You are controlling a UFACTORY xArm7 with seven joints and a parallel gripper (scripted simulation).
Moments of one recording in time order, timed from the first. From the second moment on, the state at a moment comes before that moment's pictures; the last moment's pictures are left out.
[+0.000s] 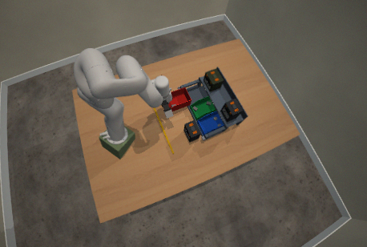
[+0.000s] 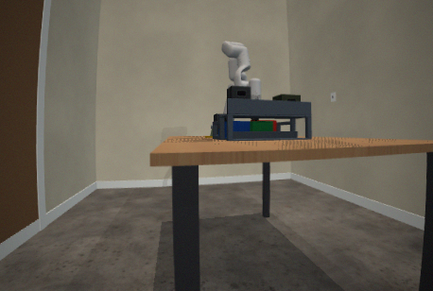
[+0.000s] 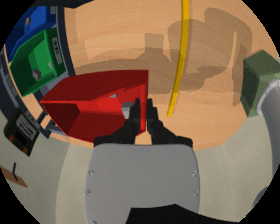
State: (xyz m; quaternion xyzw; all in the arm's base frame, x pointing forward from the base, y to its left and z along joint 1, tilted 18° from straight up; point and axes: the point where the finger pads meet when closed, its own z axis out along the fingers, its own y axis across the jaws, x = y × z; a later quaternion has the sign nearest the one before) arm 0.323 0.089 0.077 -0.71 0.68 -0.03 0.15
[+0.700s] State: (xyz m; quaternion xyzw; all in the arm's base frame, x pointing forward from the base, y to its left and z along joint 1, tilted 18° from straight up) arm 0.325 0.091 0.069 -0.71 0.68 -0.03 0.15
